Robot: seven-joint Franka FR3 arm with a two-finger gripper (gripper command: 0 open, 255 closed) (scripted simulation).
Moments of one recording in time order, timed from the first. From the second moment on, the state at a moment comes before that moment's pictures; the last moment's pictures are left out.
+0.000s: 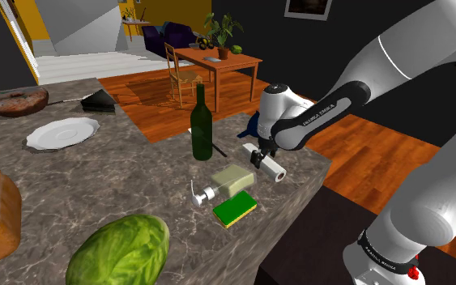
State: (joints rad) arm -0.10 -0.11 0.10 -2.58 -0.27 2.51 0.32
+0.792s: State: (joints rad) arm -0.10 -0.13 0.09 -2.58 -0.27 2.50 0.31
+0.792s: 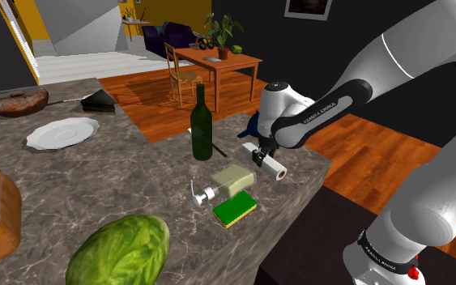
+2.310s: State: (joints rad) arm -0.07 -0.33 0.09 -2.43 -0.17 2.16 0.21
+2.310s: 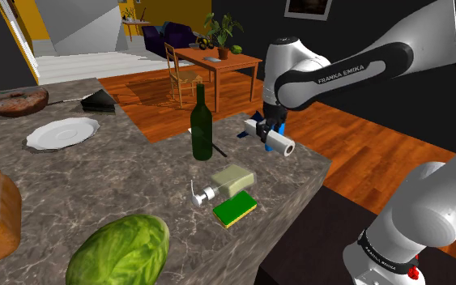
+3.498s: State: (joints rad) arm -0.07 -0.39 0.08 -2.25 -0.15 1.92 0.16
